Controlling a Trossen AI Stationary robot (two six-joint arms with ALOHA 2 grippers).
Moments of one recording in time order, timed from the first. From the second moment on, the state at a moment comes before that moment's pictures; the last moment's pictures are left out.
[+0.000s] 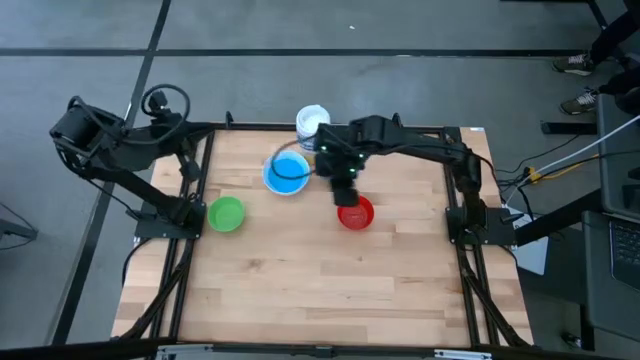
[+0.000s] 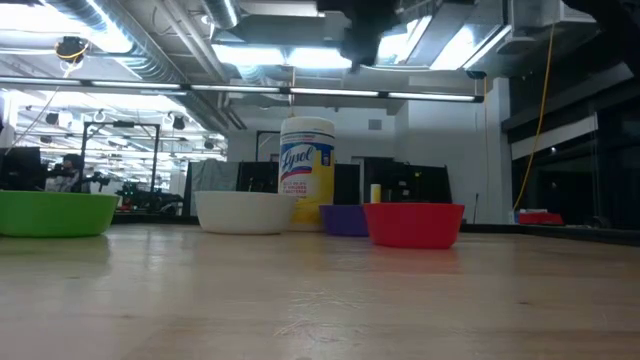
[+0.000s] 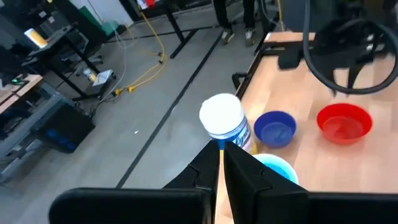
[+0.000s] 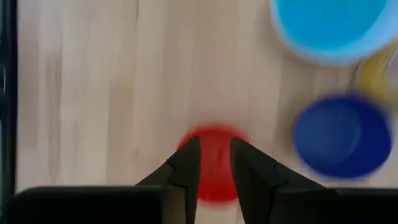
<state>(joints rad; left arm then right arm) -0.37 1.13 1.92 -1.57 -0.95 -0.28 -0.13 2.03 2.20 -1.47 -0.20 -0.17</state>
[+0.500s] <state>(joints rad) -0.39 1.00 1.56 -1.57 -0.81 -0.55 -0.07 1.77 1.51 -1.23 -0.27 0.02</state>
